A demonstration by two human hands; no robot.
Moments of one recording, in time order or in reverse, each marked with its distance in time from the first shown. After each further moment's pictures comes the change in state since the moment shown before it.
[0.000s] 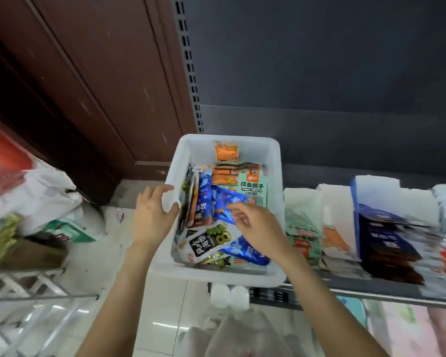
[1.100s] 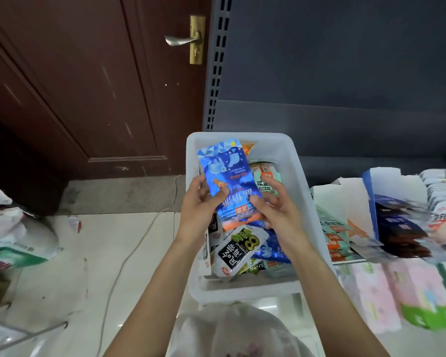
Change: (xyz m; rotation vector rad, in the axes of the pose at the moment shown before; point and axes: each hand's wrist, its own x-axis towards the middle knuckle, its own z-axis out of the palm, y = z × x) left_hand 0.048 0.017 -0.010 -1.329 -0.465 -0.348; right_hand 0.043 -0.086 0.029 0.936 0.445 0.419
